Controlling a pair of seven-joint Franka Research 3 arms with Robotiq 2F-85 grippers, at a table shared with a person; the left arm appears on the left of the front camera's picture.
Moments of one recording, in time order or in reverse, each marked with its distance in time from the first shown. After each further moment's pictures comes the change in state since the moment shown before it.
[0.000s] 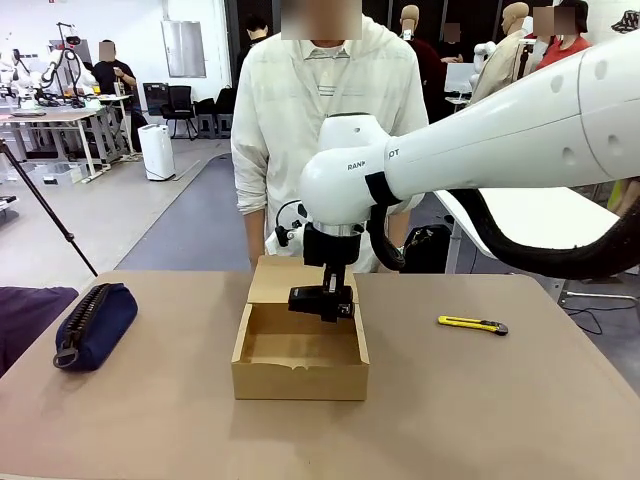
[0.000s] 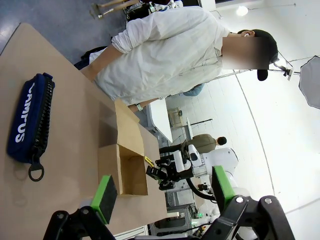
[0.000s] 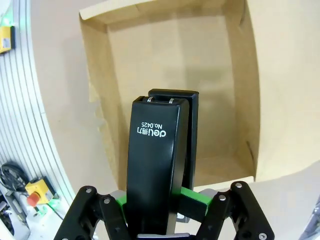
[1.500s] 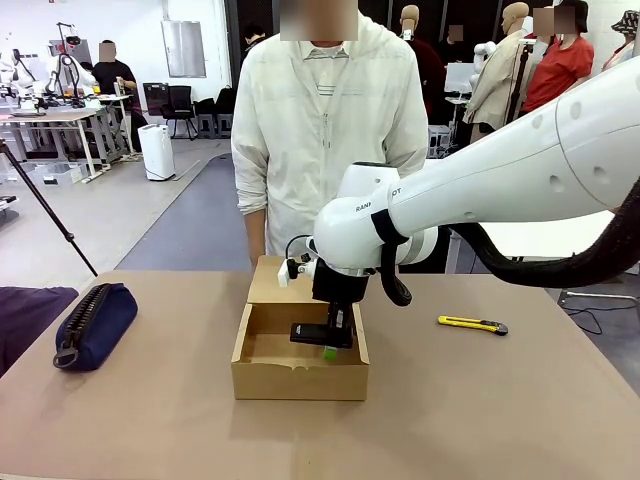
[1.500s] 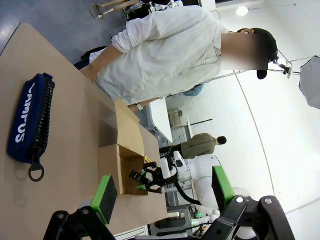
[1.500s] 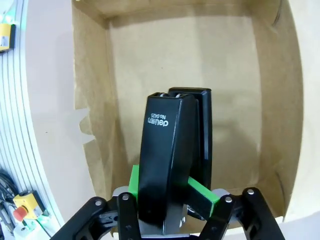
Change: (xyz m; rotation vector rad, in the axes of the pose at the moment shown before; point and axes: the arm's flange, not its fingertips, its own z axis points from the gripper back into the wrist) left arm 0.000 0.000 0.000 0.000 0.000 0.000; right arm -0.023 0.000 -0.067 0.044 -0.101 0.047
